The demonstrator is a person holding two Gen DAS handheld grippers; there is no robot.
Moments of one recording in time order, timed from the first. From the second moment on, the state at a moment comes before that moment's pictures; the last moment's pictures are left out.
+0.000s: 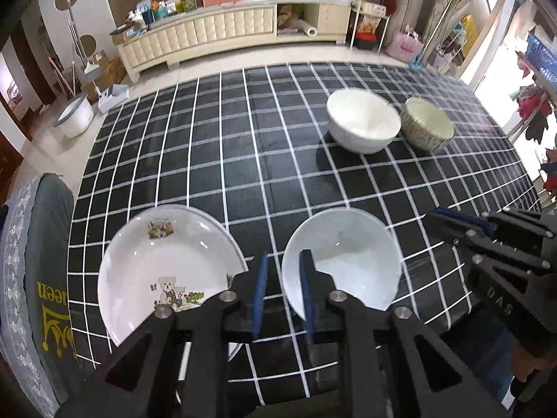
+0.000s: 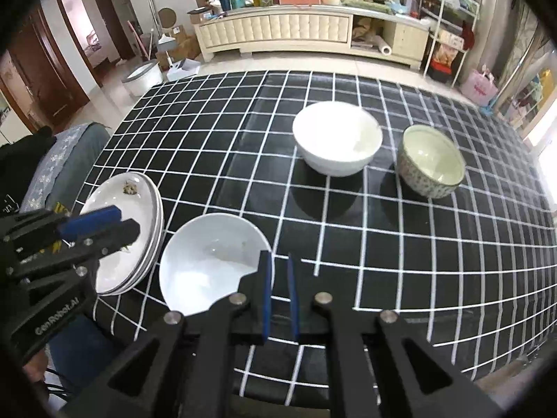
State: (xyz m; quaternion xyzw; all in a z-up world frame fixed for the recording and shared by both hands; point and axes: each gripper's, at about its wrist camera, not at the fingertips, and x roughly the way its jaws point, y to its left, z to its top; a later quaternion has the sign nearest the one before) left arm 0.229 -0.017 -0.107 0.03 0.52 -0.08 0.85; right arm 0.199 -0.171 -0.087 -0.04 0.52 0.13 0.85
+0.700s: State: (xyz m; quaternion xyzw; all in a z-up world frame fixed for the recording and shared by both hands) left arm 0.258 -0.040 -0.075 0.03 0.50 -0.09 0.86; right arm 0.227 -0.202 -0.049 -0.05 0.49 0.12 0.86
